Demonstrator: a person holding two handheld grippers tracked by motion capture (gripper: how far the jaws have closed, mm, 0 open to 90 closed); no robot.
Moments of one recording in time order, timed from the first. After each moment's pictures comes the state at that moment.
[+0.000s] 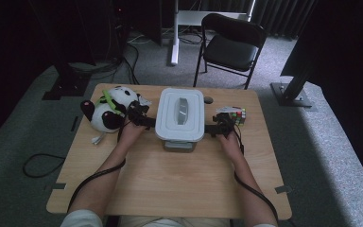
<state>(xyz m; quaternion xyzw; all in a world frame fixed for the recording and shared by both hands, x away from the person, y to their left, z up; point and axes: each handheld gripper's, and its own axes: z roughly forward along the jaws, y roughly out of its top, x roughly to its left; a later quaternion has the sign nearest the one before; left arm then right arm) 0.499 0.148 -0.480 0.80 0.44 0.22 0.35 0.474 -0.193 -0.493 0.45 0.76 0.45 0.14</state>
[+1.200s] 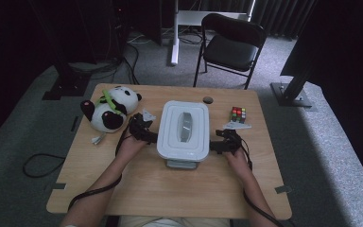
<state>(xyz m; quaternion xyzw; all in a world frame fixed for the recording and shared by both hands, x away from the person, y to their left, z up) 0.435 0.134 -0.475 0.83 0.39 0.22 0.34 0.409 -0.209 -0.496 0.42 0.77 0.47 0.12</state>
